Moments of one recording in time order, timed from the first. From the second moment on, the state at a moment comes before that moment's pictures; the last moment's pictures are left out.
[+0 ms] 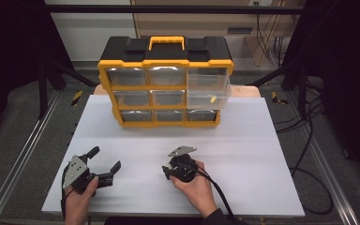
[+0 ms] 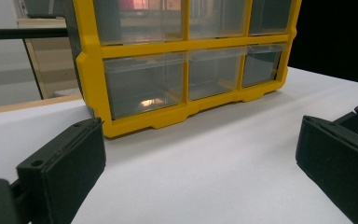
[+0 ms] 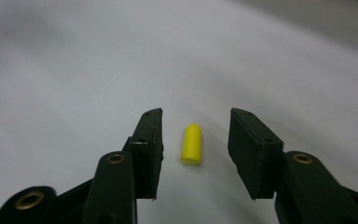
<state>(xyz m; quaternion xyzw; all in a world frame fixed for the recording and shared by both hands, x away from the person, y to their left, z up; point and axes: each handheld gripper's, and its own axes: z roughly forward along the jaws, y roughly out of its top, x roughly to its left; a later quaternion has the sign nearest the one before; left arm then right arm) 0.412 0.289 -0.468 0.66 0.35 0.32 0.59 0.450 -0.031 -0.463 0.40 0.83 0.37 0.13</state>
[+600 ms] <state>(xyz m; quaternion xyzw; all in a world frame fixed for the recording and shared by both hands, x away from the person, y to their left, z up) 0.412 0.289 -0.468 0.66 0.35 0.32 0.58 0.453 -0.024 -0.474 0.39 0.84 0.35 0.13</state>
